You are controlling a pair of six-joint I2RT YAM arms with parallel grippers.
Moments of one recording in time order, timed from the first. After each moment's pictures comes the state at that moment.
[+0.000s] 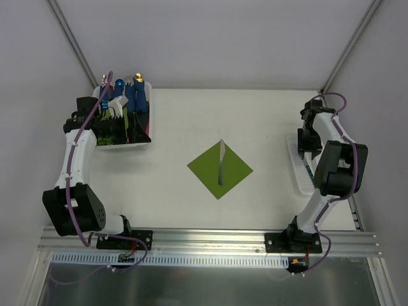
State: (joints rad) left arm 0.21 1.39 1.25 -0.89 0.81 0.09; right arm -0.11 1.83 1.40 -0.99 0.25 -0.04
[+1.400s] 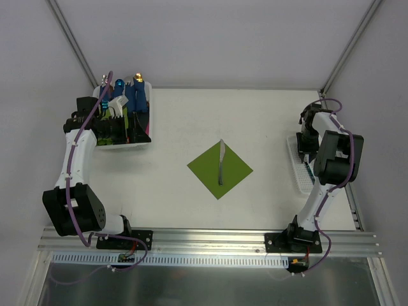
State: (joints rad) left arm 0.21 1.39 1.25 -0.89 0.81 0.09; right arm -0.16 1.99 1.46 -0.97 0.20 -0.11
